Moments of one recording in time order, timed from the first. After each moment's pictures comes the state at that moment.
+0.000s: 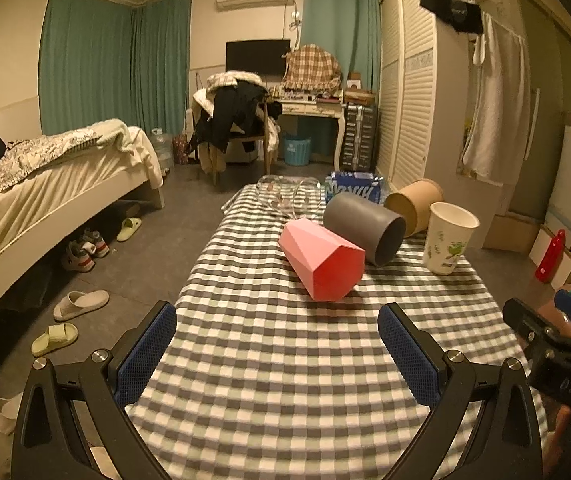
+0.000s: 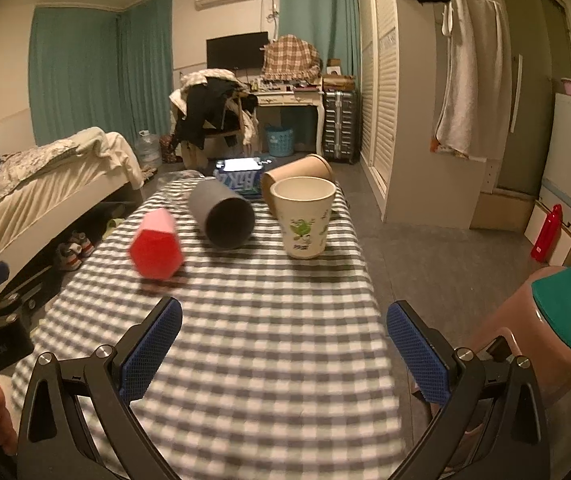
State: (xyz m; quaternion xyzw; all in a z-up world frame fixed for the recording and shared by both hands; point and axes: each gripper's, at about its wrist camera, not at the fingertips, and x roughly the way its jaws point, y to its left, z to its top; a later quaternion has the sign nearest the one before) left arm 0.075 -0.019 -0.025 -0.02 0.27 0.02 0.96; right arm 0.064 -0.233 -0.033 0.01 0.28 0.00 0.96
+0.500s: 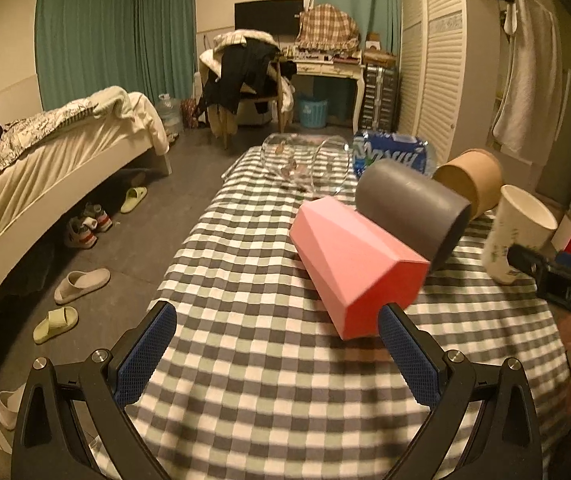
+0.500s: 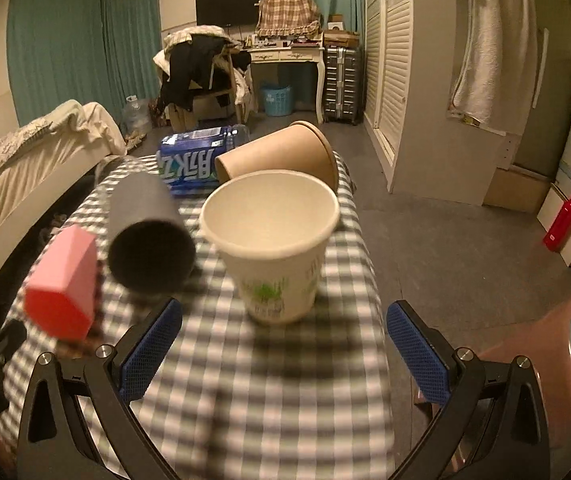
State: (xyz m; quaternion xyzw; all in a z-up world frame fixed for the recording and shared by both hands) left arm 0.175 -0.018 -0.065 -0.01 0.35 0.05 0.94; right arm 0.219 -0.258 -0.064 0.01 0.36 0.01 0.93
